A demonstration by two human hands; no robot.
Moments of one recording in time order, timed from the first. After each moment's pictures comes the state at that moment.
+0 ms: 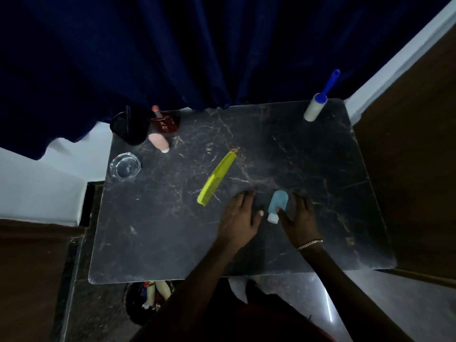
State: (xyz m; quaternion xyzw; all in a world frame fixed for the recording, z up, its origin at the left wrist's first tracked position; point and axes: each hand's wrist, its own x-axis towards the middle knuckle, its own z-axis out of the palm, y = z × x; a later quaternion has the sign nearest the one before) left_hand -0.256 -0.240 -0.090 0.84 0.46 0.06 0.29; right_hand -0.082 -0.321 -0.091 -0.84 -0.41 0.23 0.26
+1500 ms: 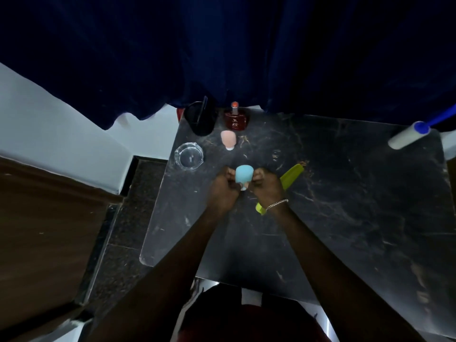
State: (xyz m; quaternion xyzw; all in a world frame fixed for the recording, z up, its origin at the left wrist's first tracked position) left_hand -0.410 -0.092 -0.070 0.55 0.64 0.26 0.47; right_hand -0.269 -0.106 -0.068 -0.73 -0.44 0.41 0.31
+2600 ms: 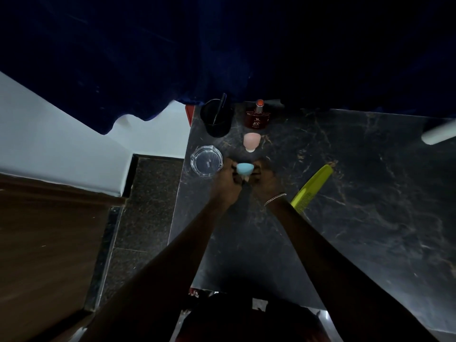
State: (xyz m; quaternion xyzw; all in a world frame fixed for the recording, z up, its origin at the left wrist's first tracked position) left_hand -0.474 -0.019 -0.116 0.62 0.62 0.21 0.44; right_hand -0.342 -0.040 -0.118 -0.74 -0.51 0.35 0.28
